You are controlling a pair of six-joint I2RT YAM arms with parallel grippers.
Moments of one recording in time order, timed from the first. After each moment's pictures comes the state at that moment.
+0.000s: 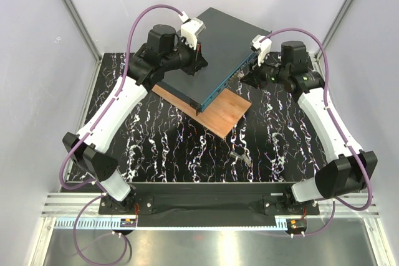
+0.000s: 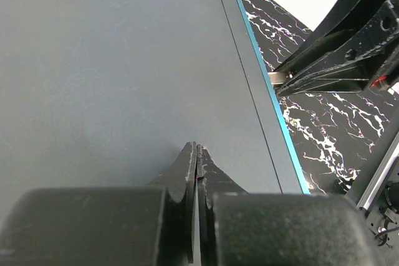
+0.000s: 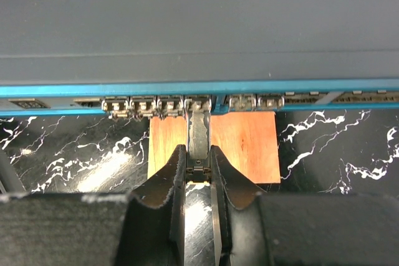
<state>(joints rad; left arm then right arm) -0.55 1.64 1.87 -0.60 0.34 -0.05 0.23 1.43 1.46 -0.53 -0.62 -0.28</state>
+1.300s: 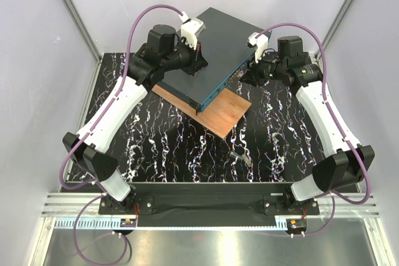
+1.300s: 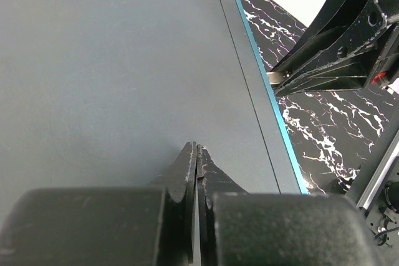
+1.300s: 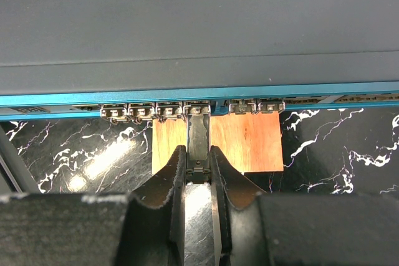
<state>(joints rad) -0.55 1.64 1.87 -0.60 0.34 -0.05 0.26 1.50 1.59 -0.67 -0.58 -0.29</state>
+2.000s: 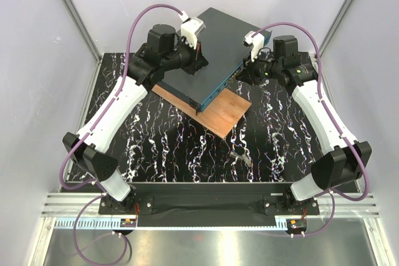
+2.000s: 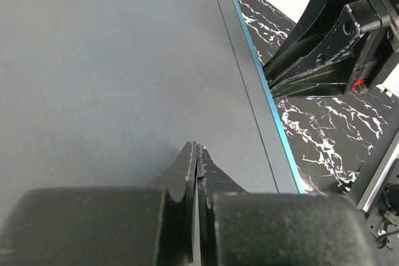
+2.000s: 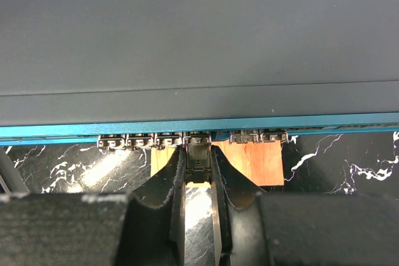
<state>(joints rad) -0.55 1.64 1.87 -0.58 0.34 -0.05 0.28 1.52 1.58 -0.60 -0.56 -0.26</state>
